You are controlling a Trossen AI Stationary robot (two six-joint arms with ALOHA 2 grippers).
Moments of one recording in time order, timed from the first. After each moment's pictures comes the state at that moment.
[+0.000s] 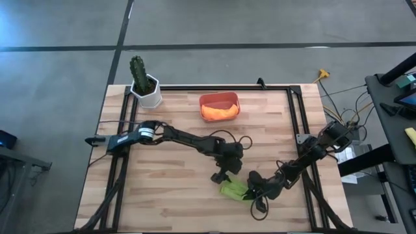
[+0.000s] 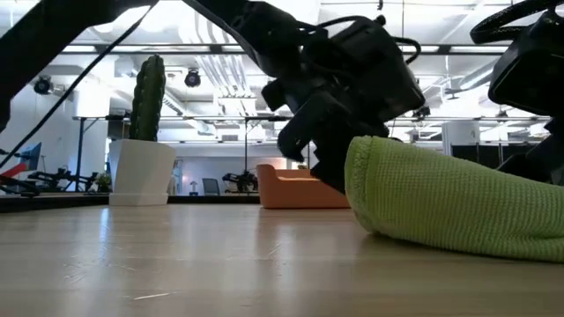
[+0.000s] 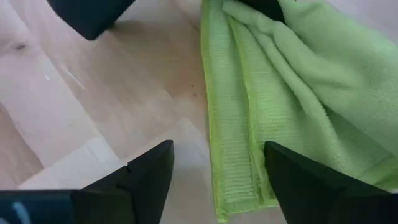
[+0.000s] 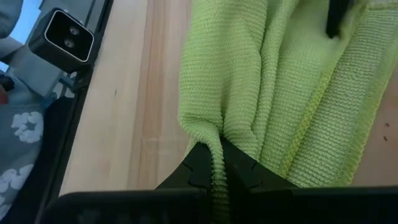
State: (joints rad) left arm -0.08 2.32 1.73 -0.34 0.47 0.43; right arm 0.74 1.79 0.50 0.58 0.23 0.80
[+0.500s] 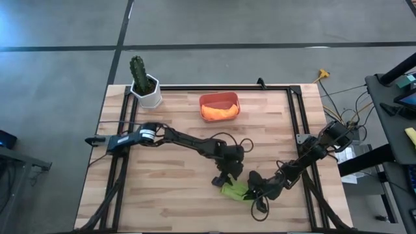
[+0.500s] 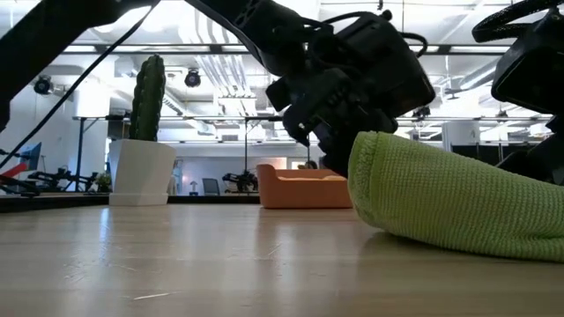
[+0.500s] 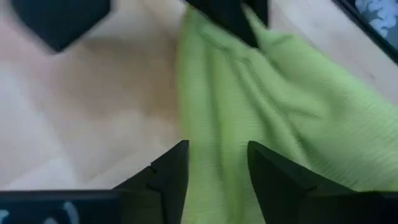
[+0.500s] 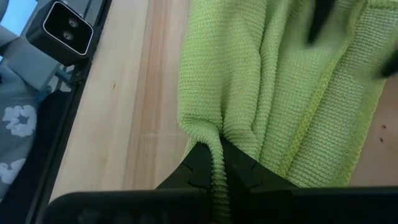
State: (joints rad) left arm -0.10 2.34 1.76 -0.34 0.54 0.32; right arm 0.74 1.78 0.50 0.56 0.24 0.77
